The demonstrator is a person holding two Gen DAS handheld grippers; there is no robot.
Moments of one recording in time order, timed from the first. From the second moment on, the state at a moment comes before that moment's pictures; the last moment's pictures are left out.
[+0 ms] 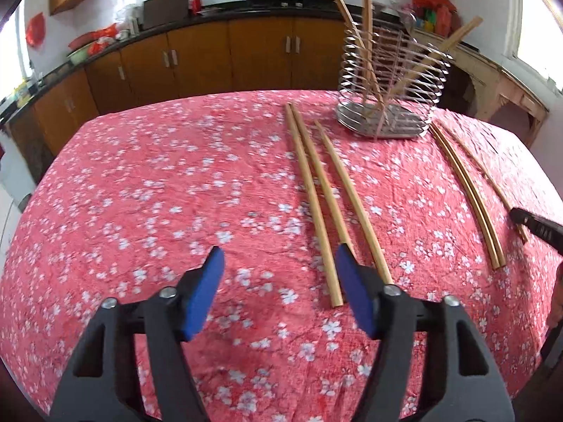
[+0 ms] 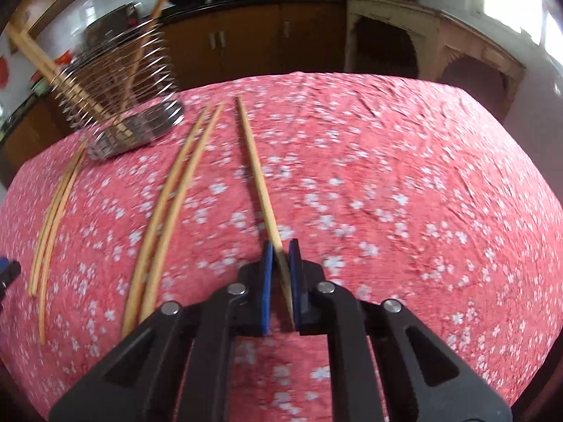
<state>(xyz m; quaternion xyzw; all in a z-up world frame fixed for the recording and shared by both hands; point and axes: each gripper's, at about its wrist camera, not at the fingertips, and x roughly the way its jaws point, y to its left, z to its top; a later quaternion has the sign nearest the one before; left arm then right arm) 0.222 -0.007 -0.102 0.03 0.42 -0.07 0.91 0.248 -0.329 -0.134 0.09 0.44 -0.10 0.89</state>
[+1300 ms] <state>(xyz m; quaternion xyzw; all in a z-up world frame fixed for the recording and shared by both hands) 0.242 0.010 -0.119 0.02 0.44 -0.03 0.90 0.240 -0.337 -0.138 0.08 0.42 -0.10 0.90</state>
